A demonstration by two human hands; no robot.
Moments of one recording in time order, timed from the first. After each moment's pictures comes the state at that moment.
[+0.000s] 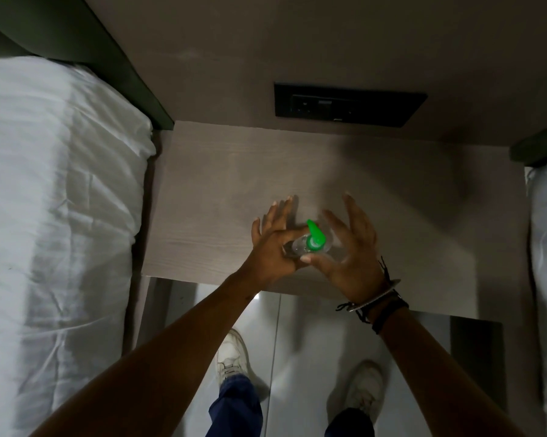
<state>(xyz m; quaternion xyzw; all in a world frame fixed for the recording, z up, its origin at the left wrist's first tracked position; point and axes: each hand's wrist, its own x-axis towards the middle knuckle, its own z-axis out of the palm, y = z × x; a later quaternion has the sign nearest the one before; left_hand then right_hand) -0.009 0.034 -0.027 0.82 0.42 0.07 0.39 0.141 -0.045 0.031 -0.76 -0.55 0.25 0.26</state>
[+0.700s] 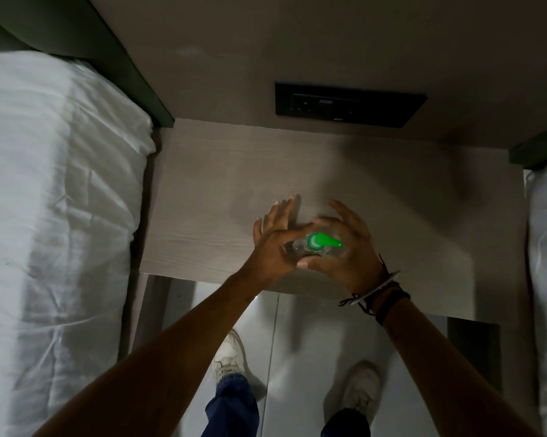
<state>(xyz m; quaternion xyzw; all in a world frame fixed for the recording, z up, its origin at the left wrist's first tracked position) -0.002 0.029 -0.021 0.81 0.43 0.08 0.39 0.148 -0.039 0.030 -0.72 -0.53 0.32 0.31</state>
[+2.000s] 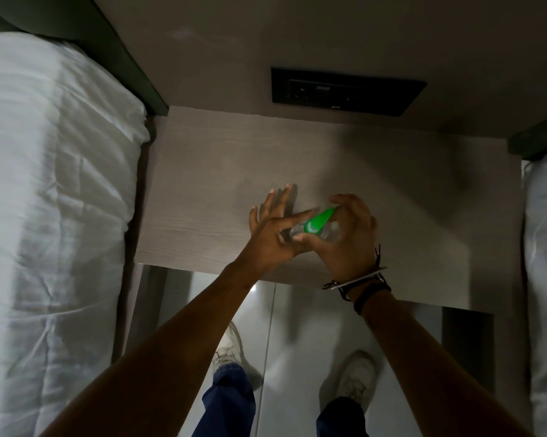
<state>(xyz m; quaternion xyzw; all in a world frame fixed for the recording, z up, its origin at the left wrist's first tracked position) 0.003 0.028 -0.023 0.82 0.45 0.08 0.36 0.139 -0.037 0.030 -0.79 -0.49 0.21 0.29</state>
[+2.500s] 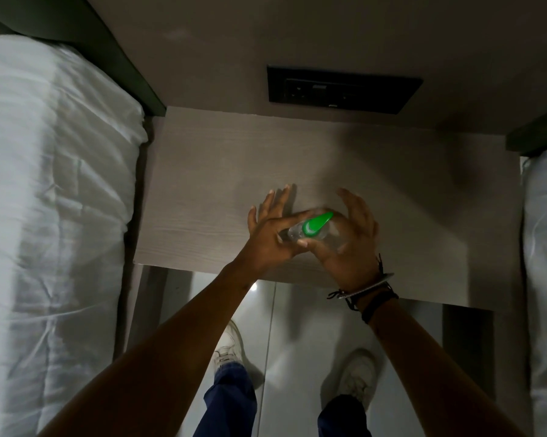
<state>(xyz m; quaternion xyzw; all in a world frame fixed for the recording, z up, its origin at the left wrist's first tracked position) 0.002 0.027 -0.019 0.81 0.44 0.06 0.39 0.141 -0.054 0.033 -0.78 -0.52 0.21 0.29</state>
